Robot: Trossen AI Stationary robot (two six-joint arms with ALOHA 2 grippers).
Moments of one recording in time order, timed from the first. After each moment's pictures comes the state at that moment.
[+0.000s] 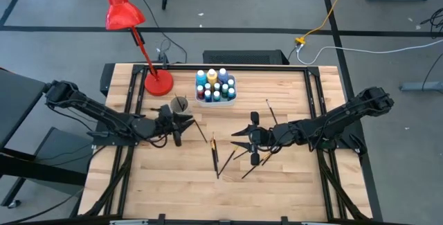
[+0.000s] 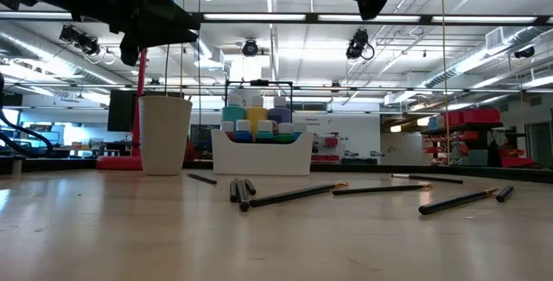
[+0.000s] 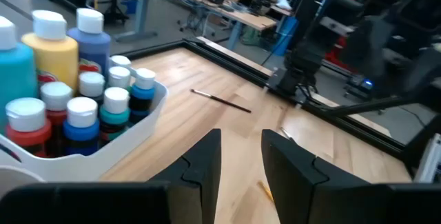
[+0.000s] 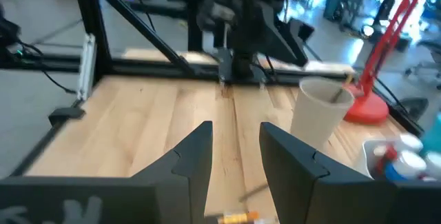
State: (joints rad) left arm -0.35 0.97 0.37 0.41 -0.73 -0.50; right arm 0.32 1.39 0.75 0.43 0.36 -0.01
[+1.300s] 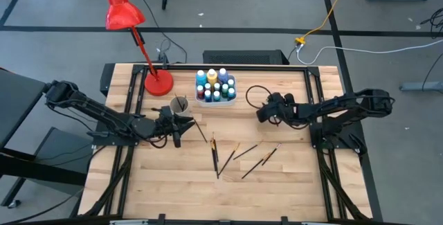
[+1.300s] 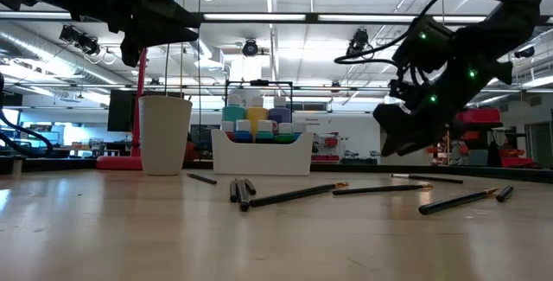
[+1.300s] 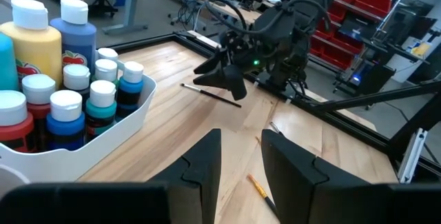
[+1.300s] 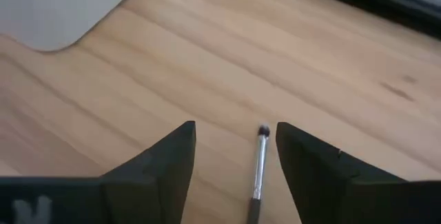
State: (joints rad) left arm -0.35 0.97 0.37 0.41 -0.69 -0.52; right arm -0.18 1.39 0.40 0.10 0.65 0.60
